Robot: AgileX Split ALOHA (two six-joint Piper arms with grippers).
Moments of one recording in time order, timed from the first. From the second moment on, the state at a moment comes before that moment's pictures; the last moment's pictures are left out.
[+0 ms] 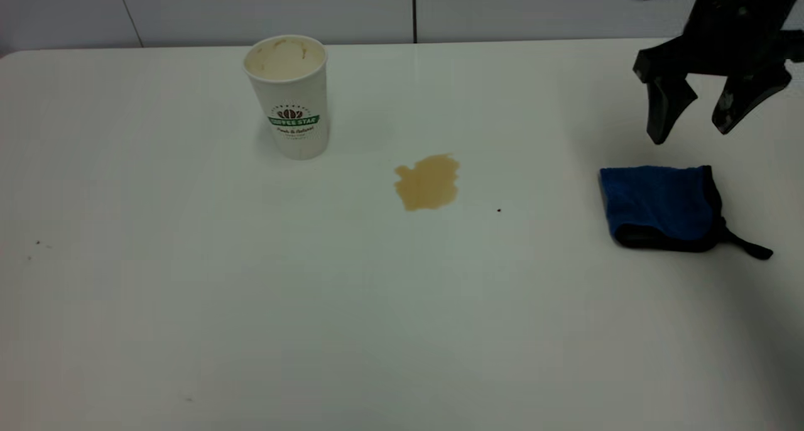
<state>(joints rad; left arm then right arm) 0.02 -0.02 -0.49 0.06 1.13 -0.07 0.05 2.26 -1.49 0.01 0.70 -0.06</state>
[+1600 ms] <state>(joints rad) 0.02 -0.02 -0.49 0.06 1.13 -0.07 0.11 2.52 -1.62 0.10 0.67 -0.05</state>
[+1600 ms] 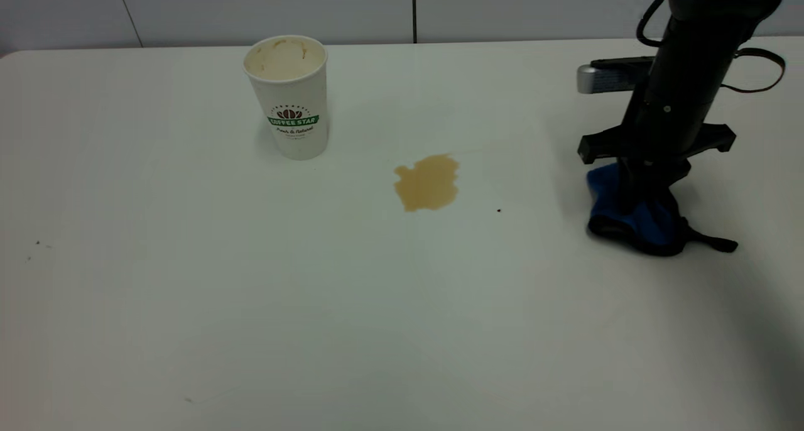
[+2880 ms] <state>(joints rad) 0.02 -0.02 -0.49 0.06 1.13 -0.07 0.43 2.91 -2.53 -0.04 0.97 0.02</state>
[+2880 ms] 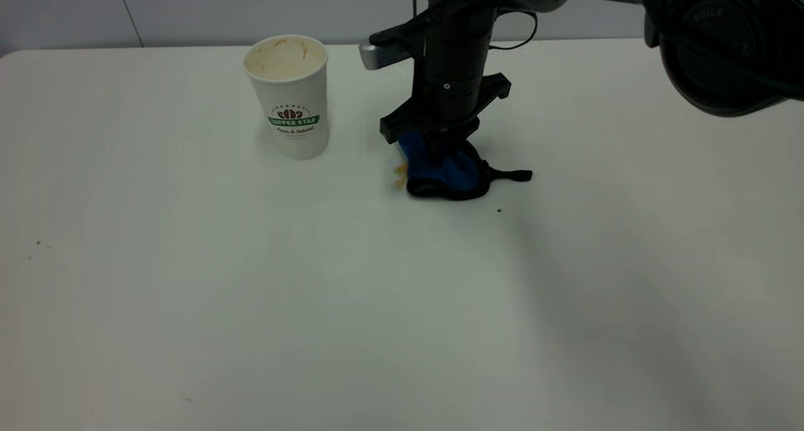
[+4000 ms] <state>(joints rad) 0.02 -0.02 -0.49 0.06 1.13 -0.07 0.45 2.92 -2.53 0.29 0.99 -0.04</state>
